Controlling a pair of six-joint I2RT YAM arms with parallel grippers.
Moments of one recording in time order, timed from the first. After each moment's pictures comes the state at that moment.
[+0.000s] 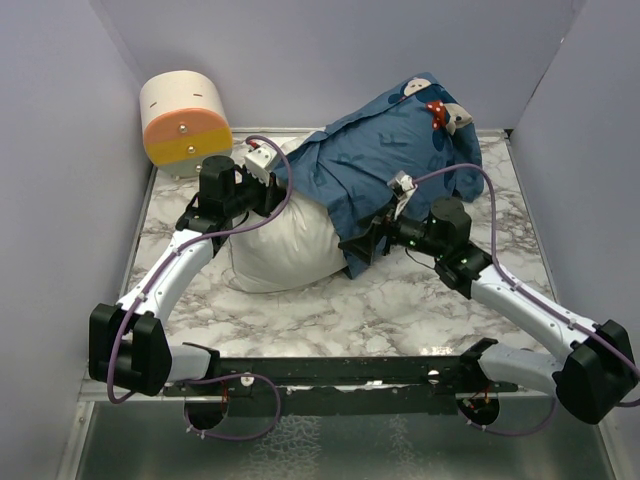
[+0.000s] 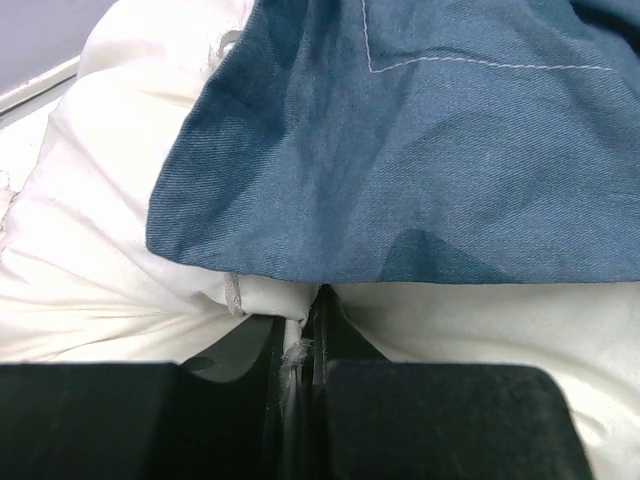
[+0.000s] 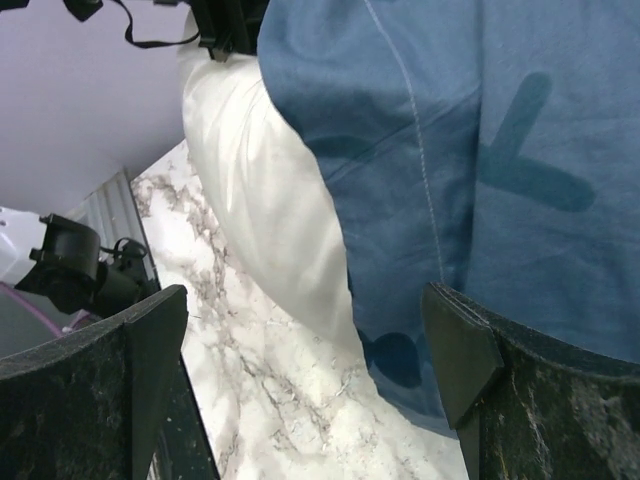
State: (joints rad) left arm -0.27 1.30 0.99 -0.05 0.48 0.09; right arm 0.58 1.11 0.75 0.24 -0.51 0.31
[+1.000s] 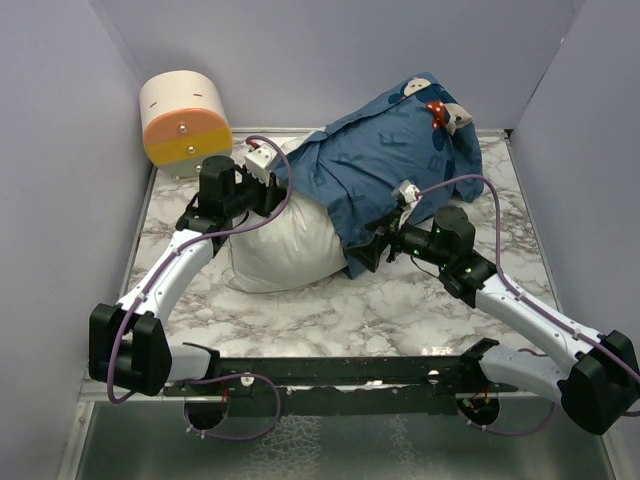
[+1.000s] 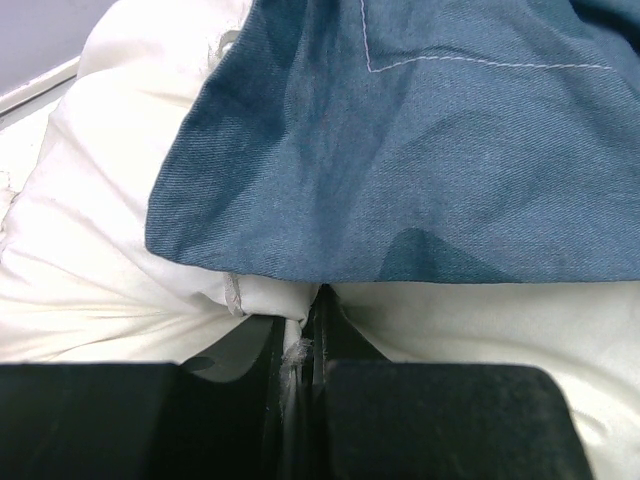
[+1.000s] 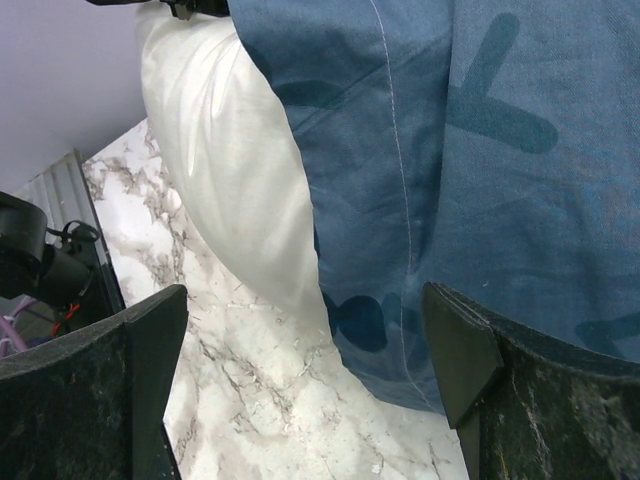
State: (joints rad) left arm -0.27 1.30 0.99 -0.05 0.48 0.09; right arm 0.58 1.05 0.67 0.24 -0.47 0.22
